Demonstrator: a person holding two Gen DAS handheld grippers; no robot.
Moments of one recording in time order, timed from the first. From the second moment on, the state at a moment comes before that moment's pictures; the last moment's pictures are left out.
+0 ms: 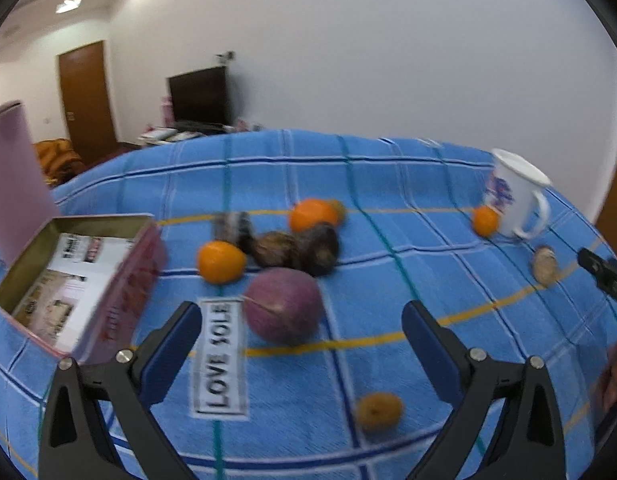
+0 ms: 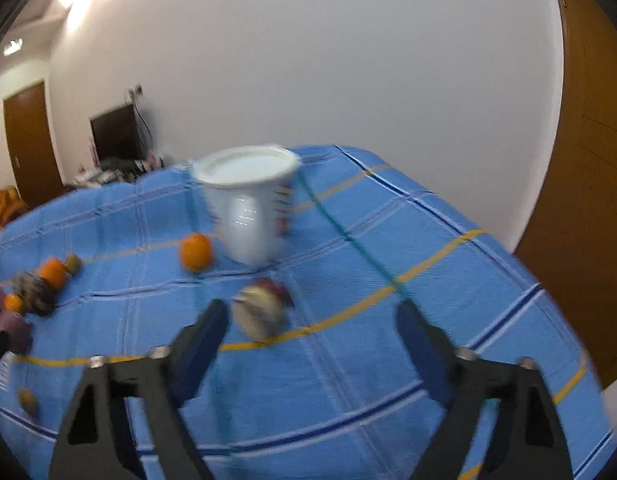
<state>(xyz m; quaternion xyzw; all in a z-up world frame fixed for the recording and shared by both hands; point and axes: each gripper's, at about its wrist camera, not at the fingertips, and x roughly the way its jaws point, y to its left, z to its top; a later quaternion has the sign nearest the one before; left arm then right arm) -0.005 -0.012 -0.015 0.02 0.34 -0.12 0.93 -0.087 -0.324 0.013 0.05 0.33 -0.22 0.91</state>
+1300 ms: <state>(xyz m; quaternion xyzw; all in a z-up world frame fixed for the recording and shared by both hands) -0.022 -0.026 -0.038 0.05 0.42 -0.23 0.88 -0.041 -0.315 -0.024 0.04 0.42 -0.08 0.90</state>
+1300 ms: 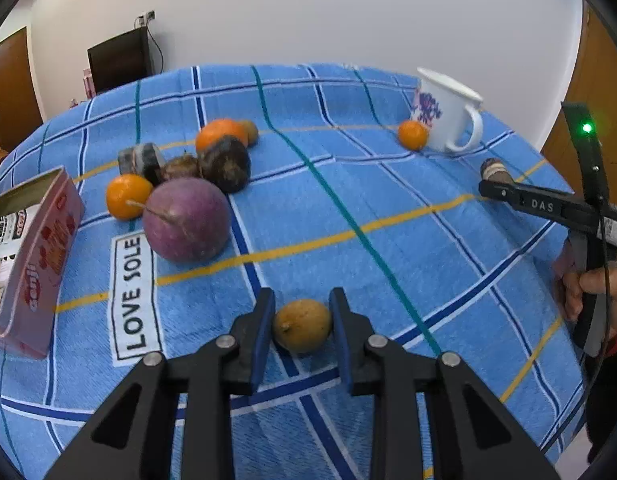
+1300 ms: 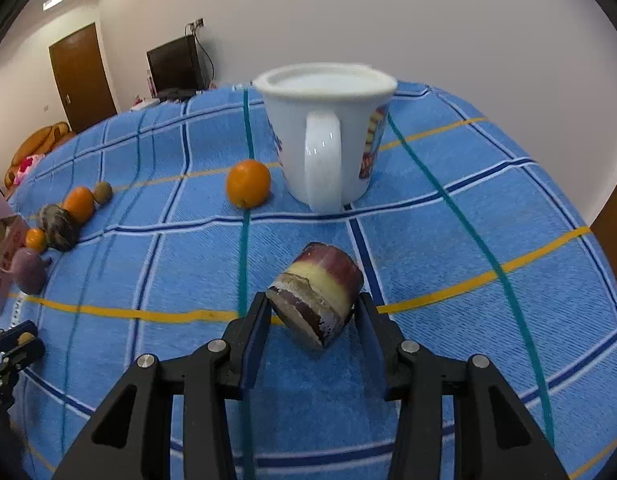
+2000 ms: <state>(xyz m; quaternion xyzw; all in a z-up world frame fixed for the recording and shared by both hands) 0.051 0.130 0.023 0.03 0.32 -0.07 0.95 -0.017 -0.112 0.028 0.05 0.35 0.10 0.93</state>
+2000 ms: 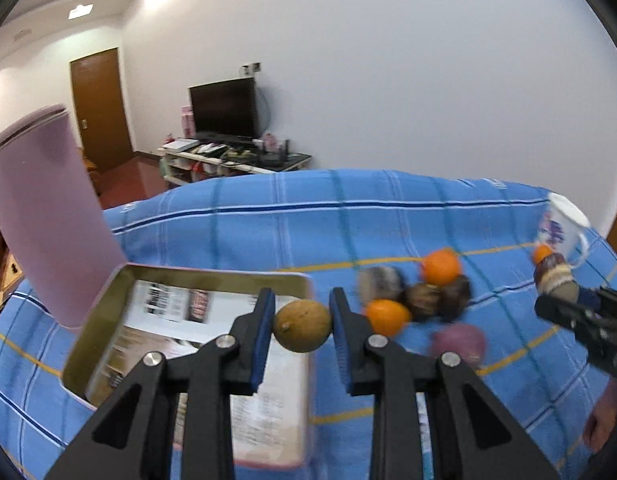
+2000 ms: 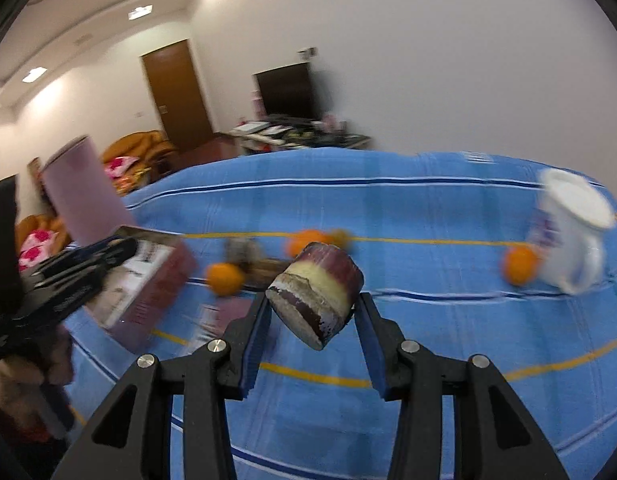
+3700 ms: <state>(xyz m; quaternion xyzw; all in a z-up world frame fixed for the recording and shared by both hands) 0.078 0.238 -0.007 -0.02 0.33 0.14 0.93 0.049 0.061 -0.006 0.03 0.33 0.31 0.89</state>
